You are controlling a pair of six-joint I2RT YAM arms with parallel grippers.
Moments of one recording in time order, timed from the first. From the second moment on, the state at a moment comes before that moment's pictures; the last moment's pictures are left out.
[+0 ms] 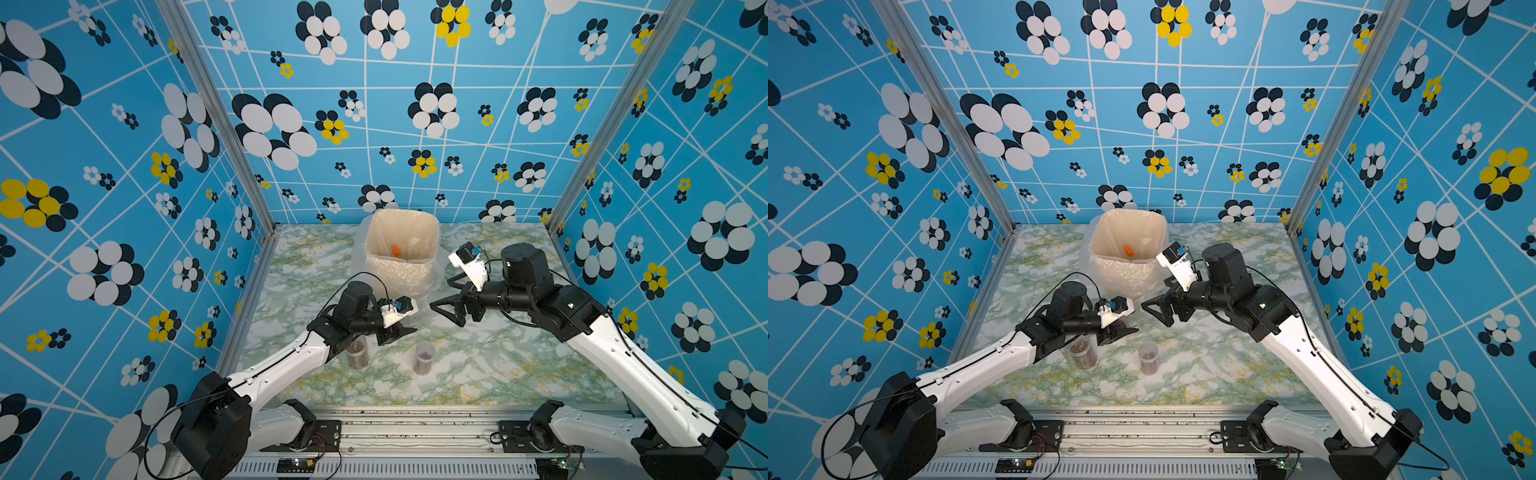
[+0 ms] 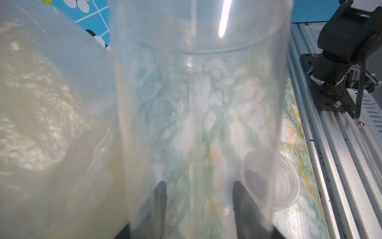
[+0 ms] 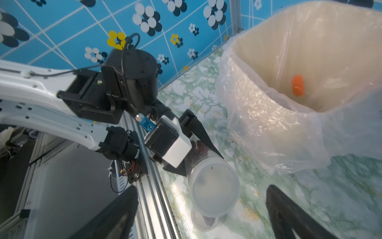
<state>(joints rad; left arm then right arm) -0.61 1.22 0.70 -0.01 0.59 0.48 0.64 1.13 1.29 -0.68 -0.42 0.12</state>
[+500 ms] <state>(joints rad) -0.62 1.21 0.70 -0.01 0.51 0.49 0.64 1.34 1.38 -0.84 -0.40 0.45</state>
